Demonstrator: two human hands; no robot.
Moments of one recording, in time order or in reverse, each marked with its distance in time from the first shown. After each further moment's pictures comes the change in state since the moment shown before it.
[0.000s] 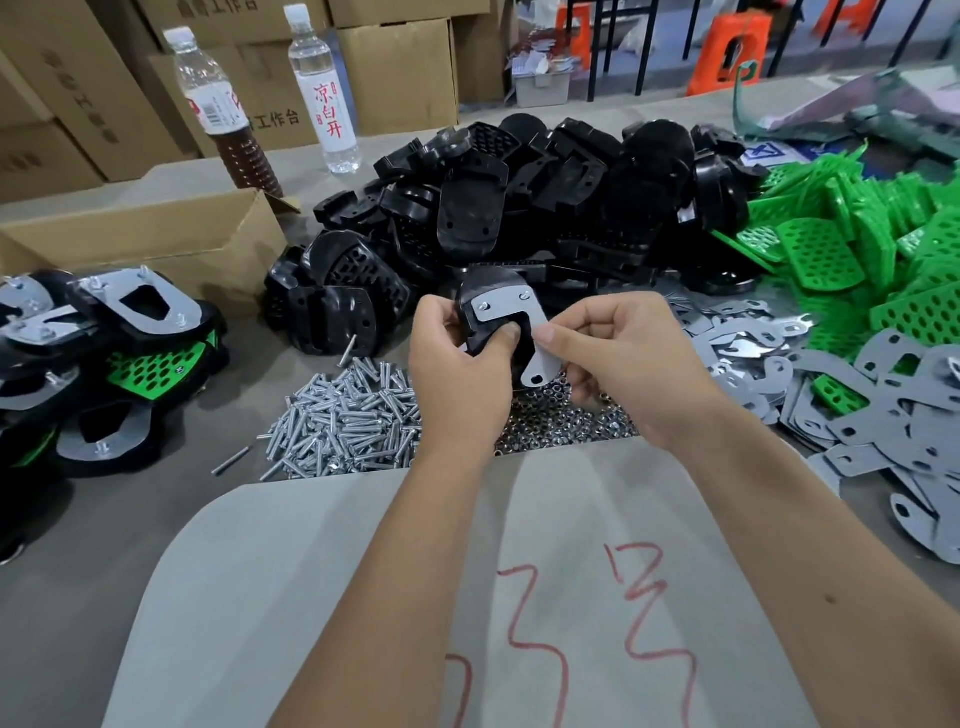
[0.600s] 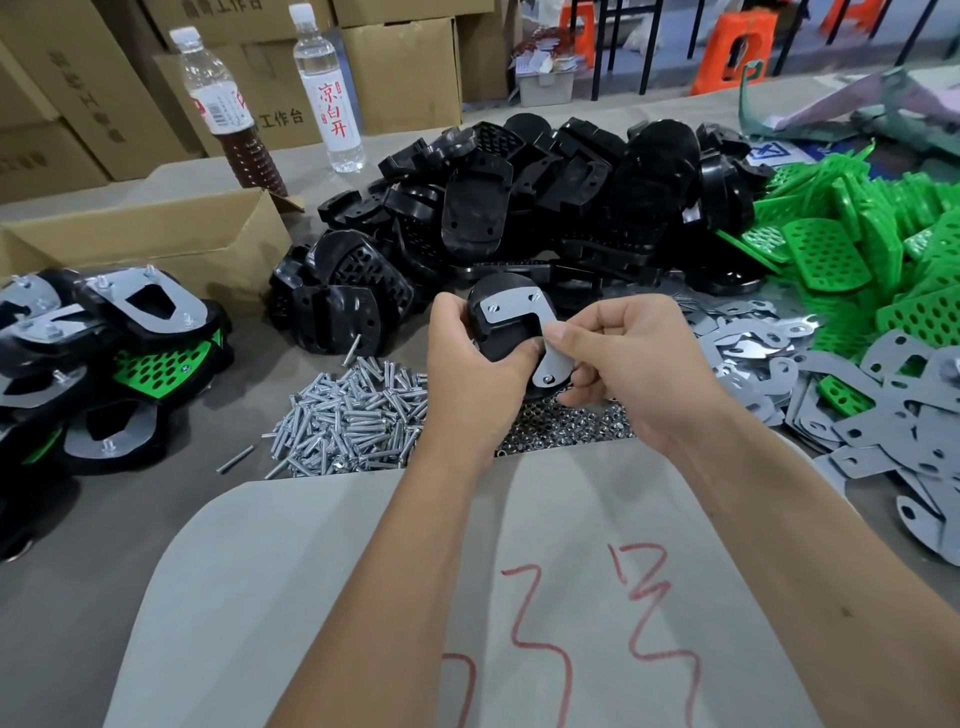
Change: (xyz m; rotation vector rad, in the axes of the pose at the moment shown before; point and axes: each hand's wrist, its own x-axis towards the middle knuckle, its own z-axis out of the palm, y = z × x) left_hand -0.002 -0.001 -0.004 -0.036 -0.168 0.038; right_hand -0.002 -0.001 0.004 0.043 0.056 0.063
